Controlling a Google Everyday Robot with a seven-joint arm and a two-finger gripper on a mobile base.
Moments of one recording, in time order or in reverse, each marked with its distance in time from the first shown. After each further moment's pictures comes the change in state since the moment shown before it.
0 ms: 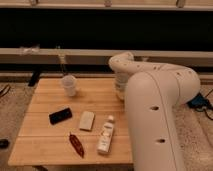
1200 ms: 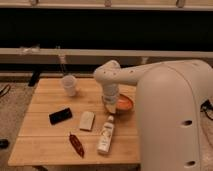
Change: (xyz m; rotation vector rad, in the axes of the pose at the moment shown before) arm 0.049 0.118 -0.014 -0.060 0.073 -0.185
